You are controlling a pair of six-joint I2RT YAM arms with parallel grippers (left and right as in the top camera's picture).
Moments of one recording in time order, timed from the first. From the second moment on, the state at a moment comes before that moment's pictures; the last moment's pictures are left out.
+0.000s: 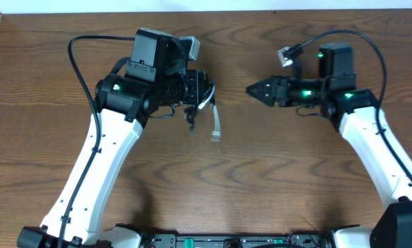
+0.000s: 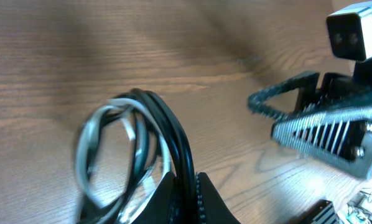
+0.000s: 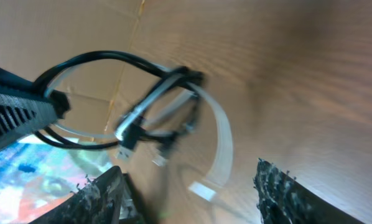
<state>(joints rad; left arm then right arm) -0.33 1.48 1.50 -0.92 0.42 -0.30 0.19 1.53 1.14 -0.39 -0.92 0.39</state>
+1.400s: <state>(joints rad) -0.38 1.49 1.50 -1.07 0.10 -0.36 0.21 1.66 1.14 -0.45 -0.72 0.69</state>
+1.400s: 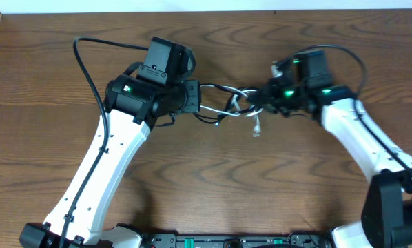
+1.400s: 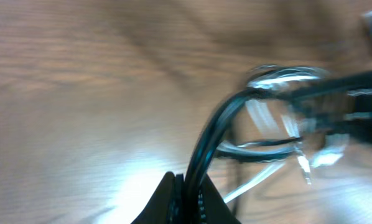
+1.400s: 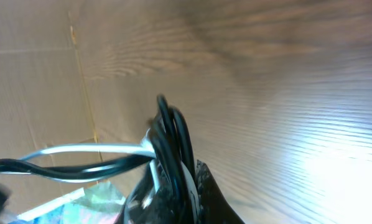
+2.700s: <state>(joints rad) -0.45 1.63 1.50 -1.04 0.19 -0.26 0.08 1.55 1.14 -0.77 -0.69 0.23</state>
